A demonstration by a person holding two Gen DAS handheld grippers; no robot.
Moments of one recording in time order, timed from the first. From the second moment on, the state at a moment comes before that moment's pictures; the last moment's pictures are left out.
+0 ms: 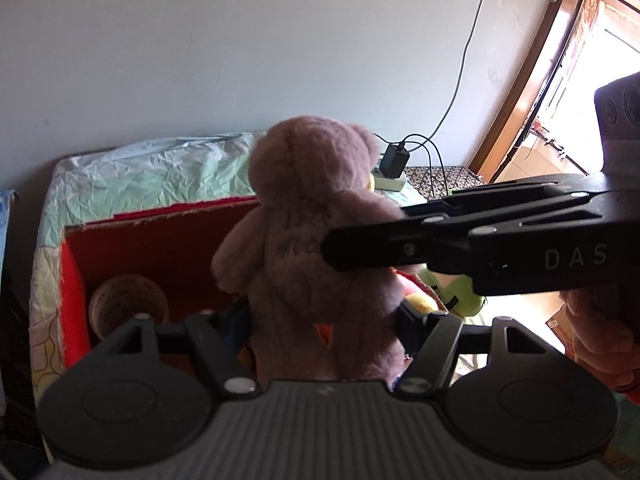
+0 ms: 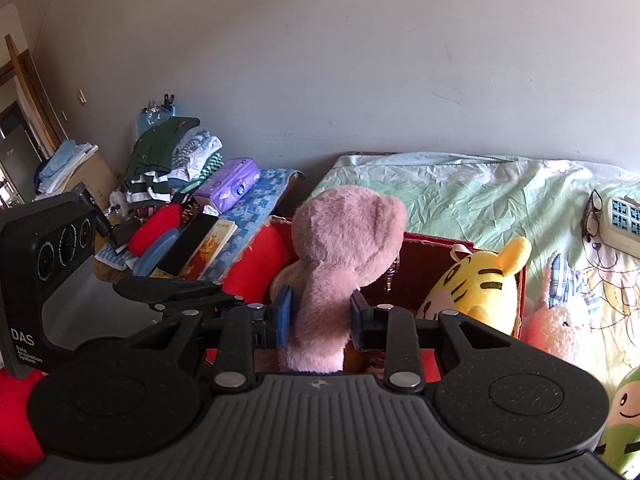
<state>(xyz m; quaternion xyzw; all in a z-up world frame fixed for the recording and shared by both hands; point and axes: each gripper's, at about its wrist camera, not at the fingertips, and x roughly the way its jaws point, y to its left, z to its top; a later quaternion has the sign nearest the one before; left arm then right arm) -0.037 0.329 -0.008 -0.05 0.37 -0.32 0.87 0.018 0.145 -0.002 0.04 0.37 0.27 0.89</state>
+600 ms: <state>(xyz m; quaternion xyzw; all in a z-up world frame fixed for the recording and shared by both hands) -0.020 0.354 -0.023 -0.03 0.40 -0.21 0.89 0.053 0.193 -0.031 0.05 0.39 0.32 0.86</state>
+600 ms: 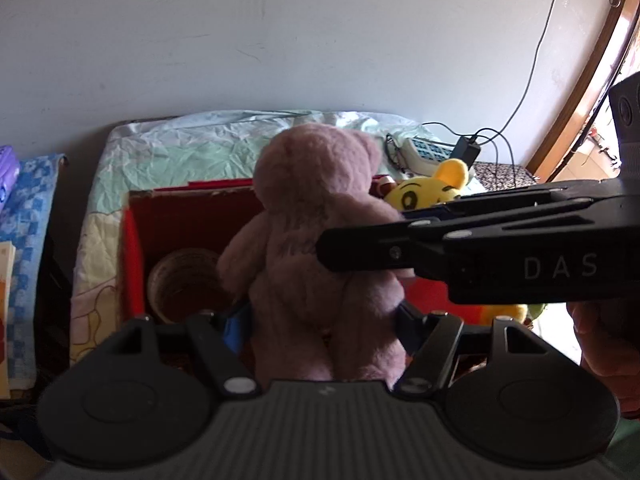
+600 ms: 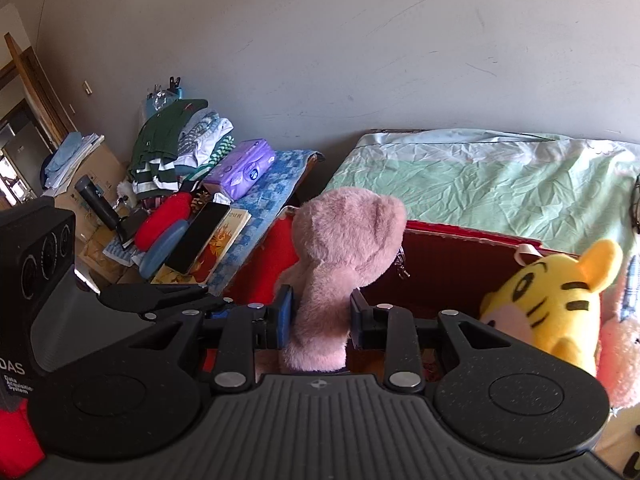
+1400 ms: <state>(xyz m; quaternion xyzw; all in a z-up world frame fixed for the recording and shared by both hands) -0.019 0.358 -0.049 0.03 0.41 -0.17 0.89 0.110 0.216 -0.074 0.07 0.49 0.32 0.80</state>
